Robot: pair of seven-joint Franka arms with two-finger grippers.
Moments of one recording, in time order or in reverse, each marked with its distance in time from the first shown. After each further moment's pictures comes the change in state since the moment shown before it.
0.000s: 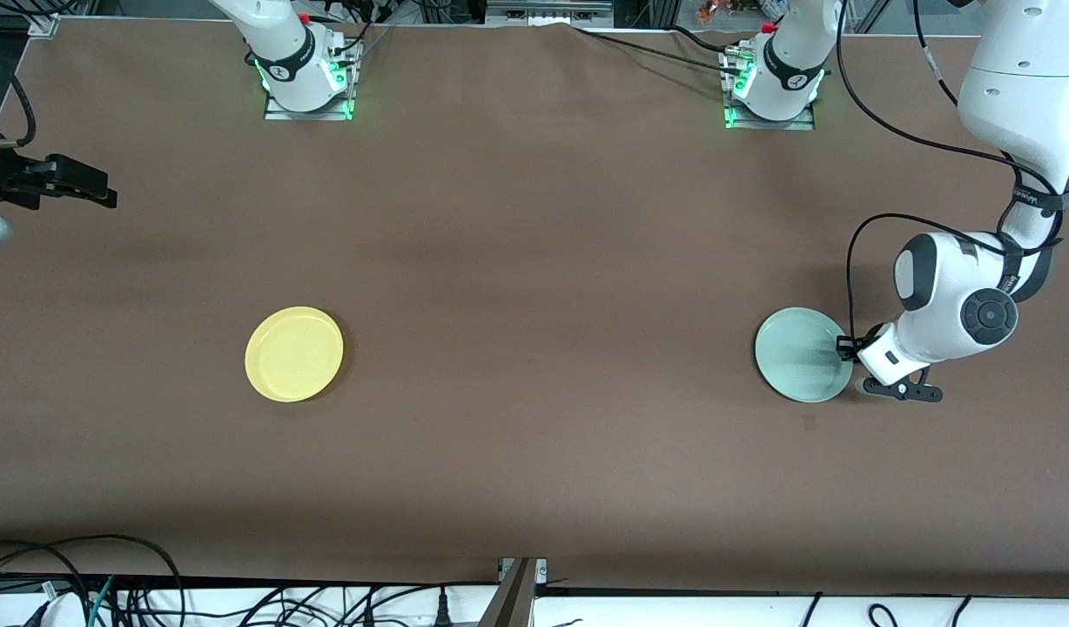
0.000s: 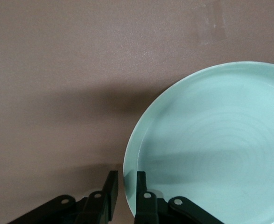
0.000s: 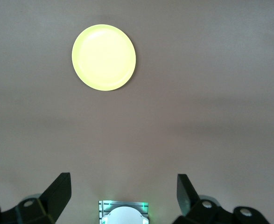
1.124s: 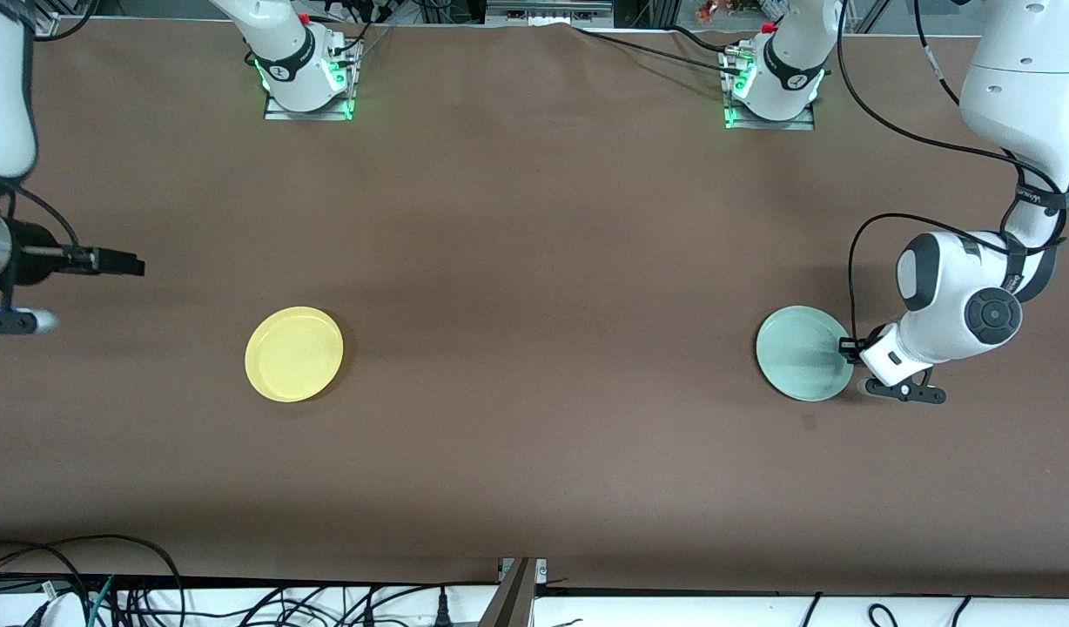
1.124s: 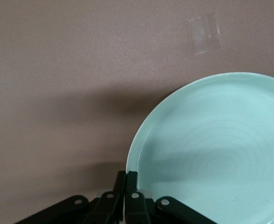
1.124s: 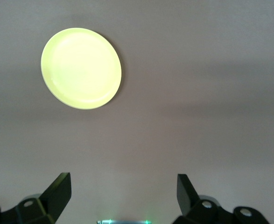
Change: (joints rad) left arm 0.001 -0.008 -0.005 0.011 0.000 -0.003 0.005; right arm -0.039 0.242 -0.027 -0.003 0.035 0.152 -0.001
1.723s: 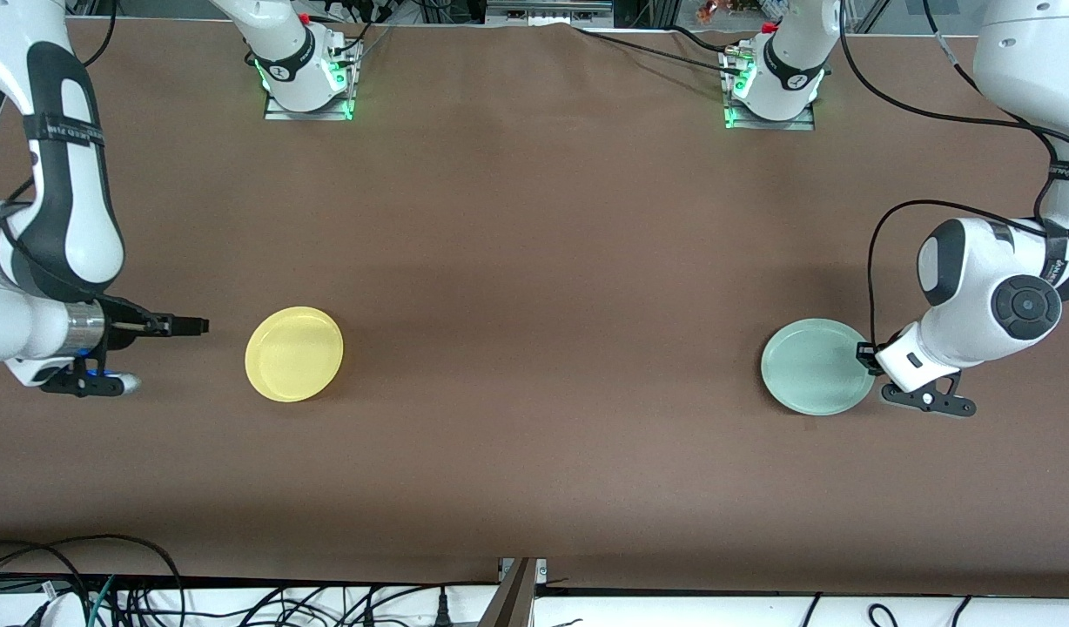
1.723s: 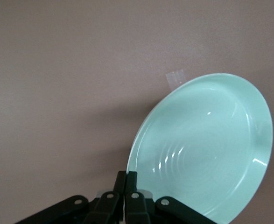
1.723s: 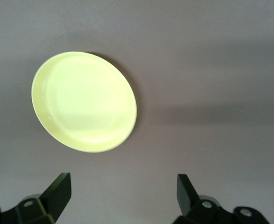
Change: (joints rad) left arm -0.057 -0.089 -0.029 0.150 0.118 -0.206 -0.008; right arm -0.002 0.183 0.000 -0.061 0.128 0.226 -0.002
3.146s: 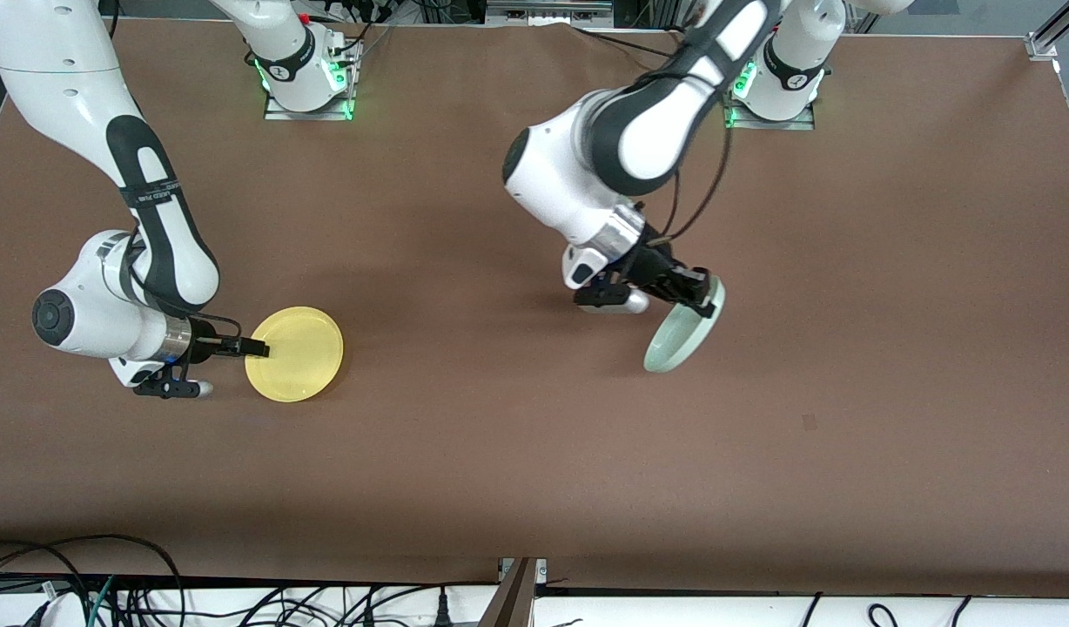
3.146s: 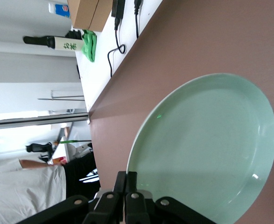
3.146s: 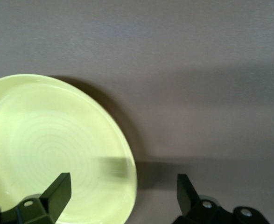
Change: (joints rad) left arm -0.858 0.140 0.010 0.291 0.716 -0.638 -0.726; right arm -0.003 0.084 0.029 -0.279 0.140 0.502 -0.147
